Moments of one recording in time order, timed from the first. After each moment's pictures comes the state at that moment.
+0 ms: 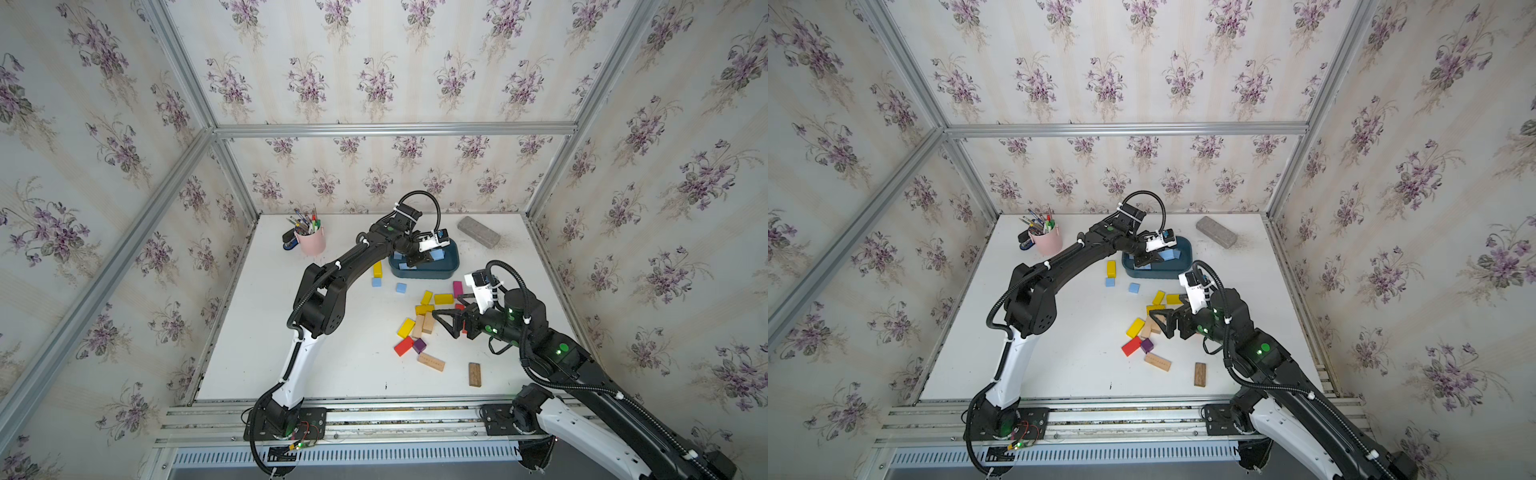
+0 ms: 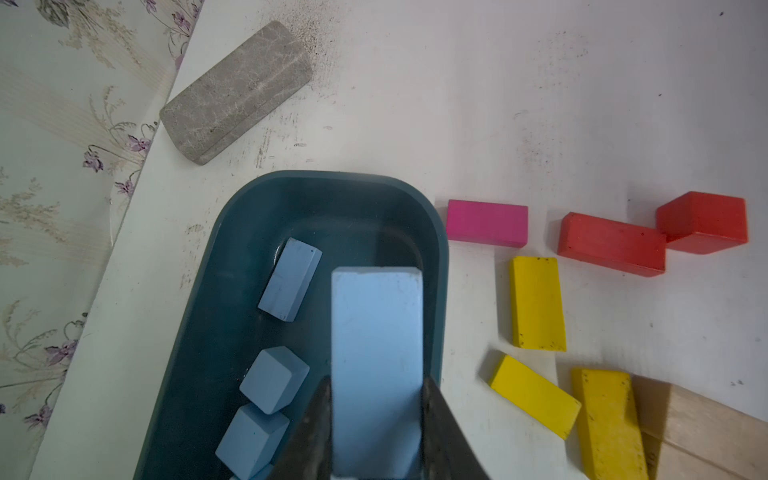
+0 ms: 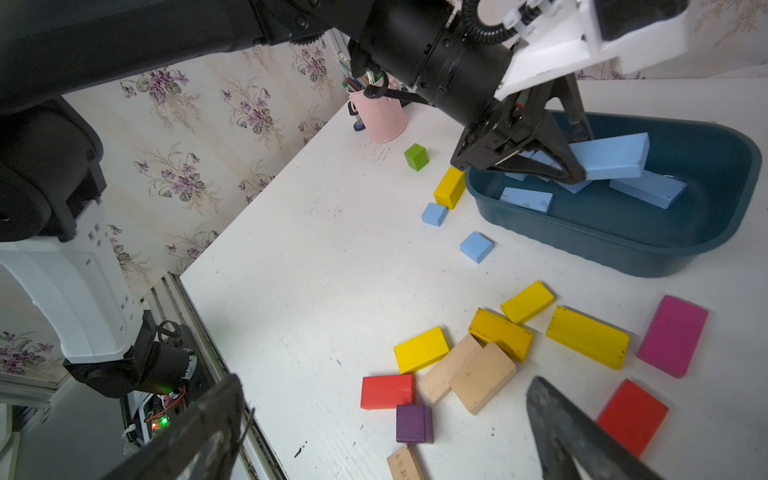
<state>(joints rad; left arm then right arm) -0.60 2.34 2.13 -0.68 0.42 0.77 0.63 0.69 0.62 -0.34 -0.25 0.30</state>
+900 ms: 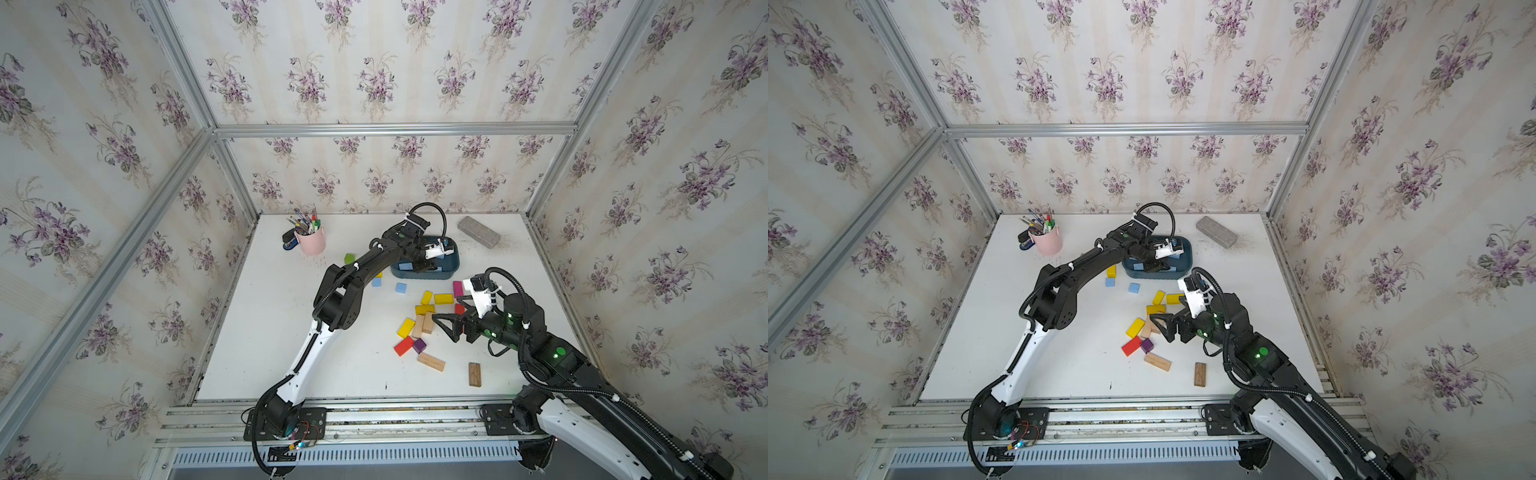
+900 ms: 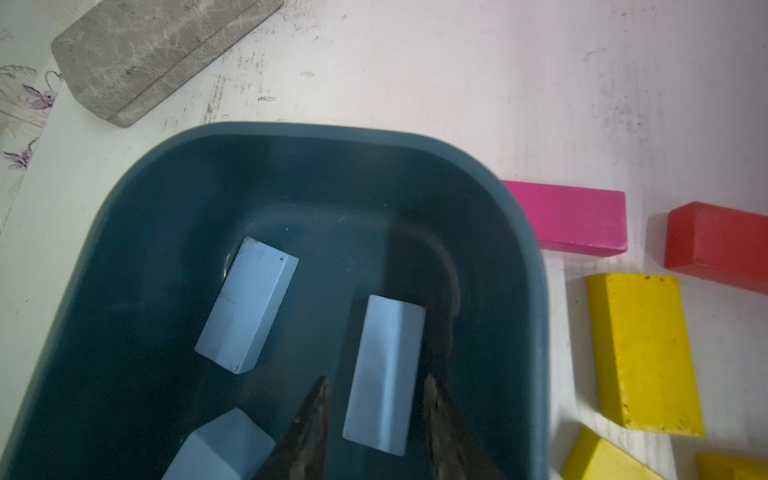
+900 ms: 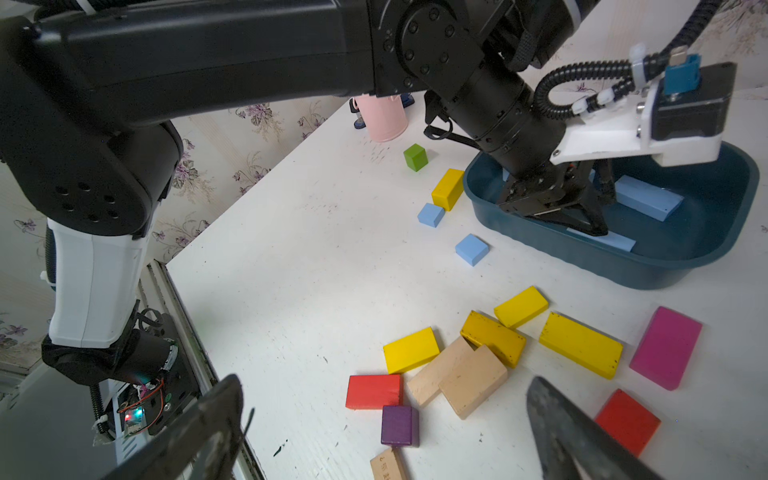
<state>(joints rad) -0.62 2.56 2.32 -0.69 0.38 0.76 0.63 0.68 0.57 -0.29 -0.25 0.25</state>
